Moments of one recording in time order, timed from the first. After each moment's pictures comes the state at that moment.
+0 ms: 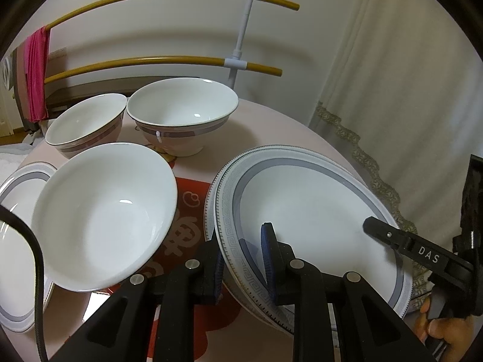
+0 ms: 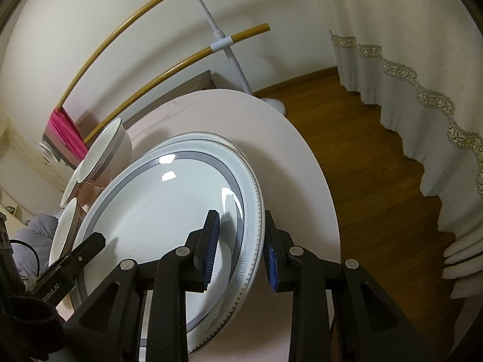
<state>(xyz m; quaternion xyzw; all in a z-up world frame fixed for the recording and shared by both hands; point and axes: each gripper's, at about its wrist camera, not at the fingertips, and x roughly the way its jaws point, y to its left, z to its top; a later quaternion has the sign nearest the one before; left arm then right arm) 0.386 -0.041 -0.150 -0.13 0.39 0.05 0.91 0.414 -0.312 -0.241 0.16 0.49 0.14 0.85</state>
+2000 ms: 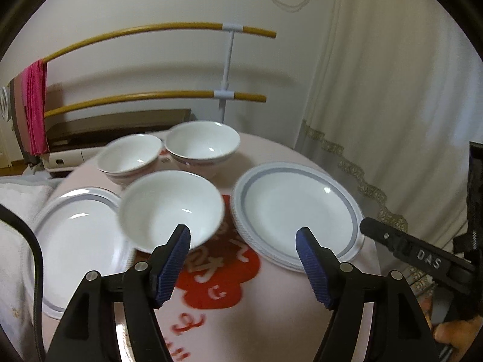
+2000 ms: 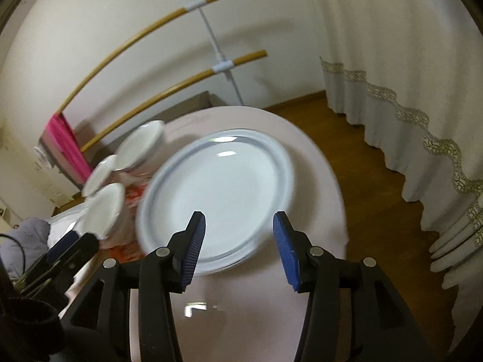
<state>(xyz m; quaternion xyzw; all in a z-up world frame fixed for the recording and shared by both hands) 0.277 -0.013 -0.088 -0.09 0.32 0.02 0.94 0.321 -0.273 -0.171 0.14 0.43 0.11 0.88</state>
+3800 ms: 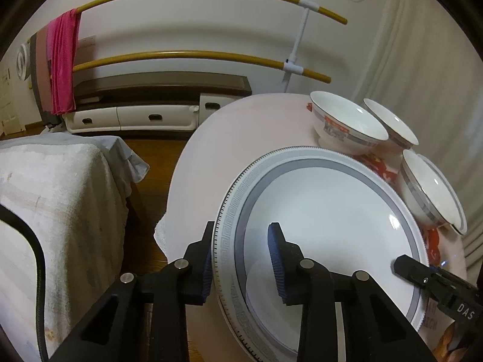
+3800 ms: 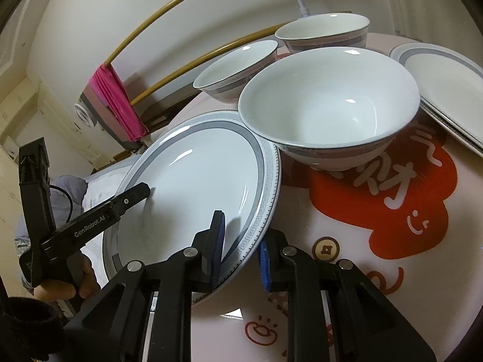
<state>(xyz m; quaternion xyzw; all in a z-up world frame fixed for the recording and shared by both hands) 0.306 0.300 -0.179 -0.13 0.39 0.06 0.91 0.293 -0.025 -0.249 0.13 0.48 0.23 0.84</state>
